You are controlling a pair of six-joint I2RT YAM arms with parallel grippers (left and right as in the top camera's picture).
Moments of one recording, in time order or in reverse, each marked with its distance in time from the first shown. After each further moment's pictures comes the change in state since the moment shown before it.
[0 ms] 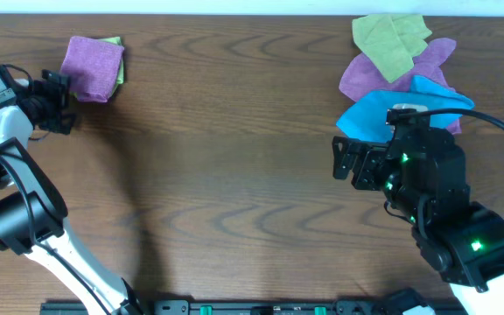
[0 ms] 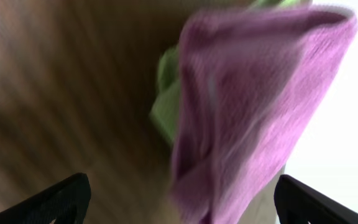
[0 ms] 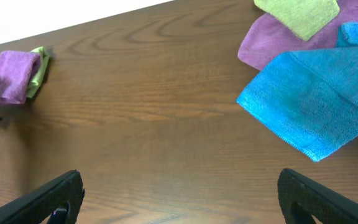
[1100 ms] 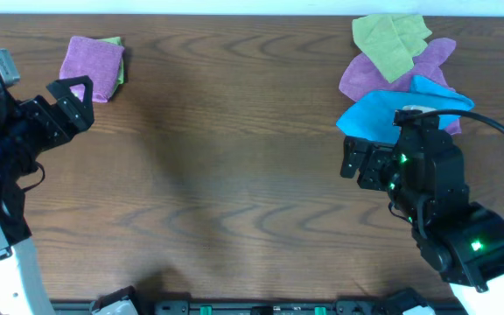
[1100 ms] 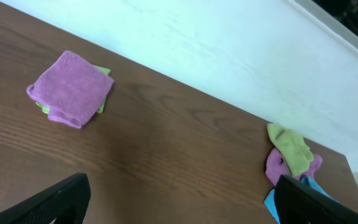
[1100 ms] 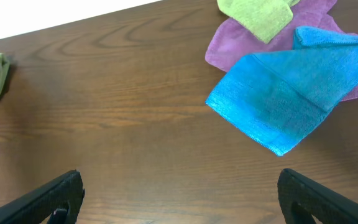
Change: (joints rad) left arm -0.122 -1.029 -0.007 -0.555 -0.029 0.613; right arm 0.000 0.000 0.000 -0.035 0.117 -0.001
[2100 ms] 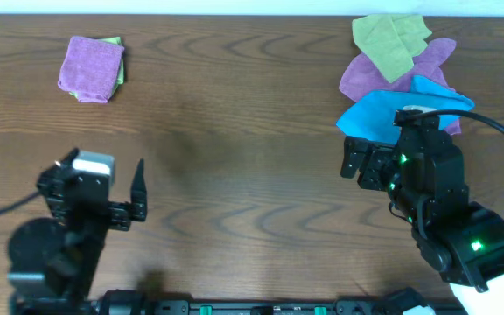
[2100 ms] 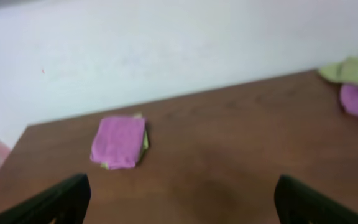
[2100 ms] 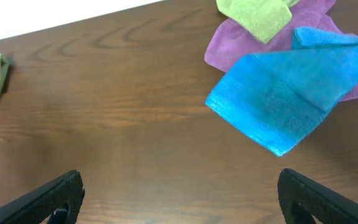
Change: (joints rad) left arm -0.449 -0.632 -0.620 0.279 -0.490 0.422; right arm 0.000 0.000 0.000 0.000 0.004 0.000
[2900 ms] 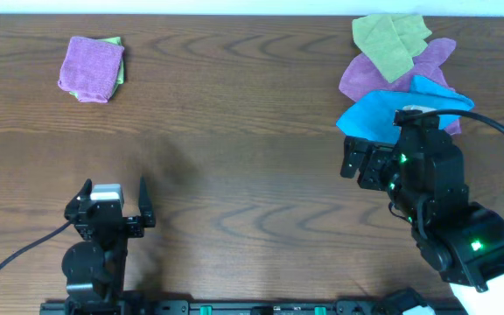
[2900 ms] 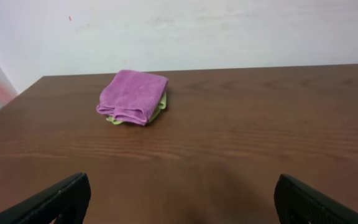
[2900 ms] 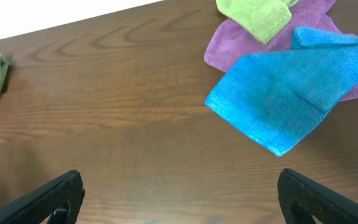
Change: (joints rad) left arm 0.080 -0.381 -0.616 0.297 -0.073 -0.107; right arm 0.000 0.000 0.000 -0.001 0.000 0.000
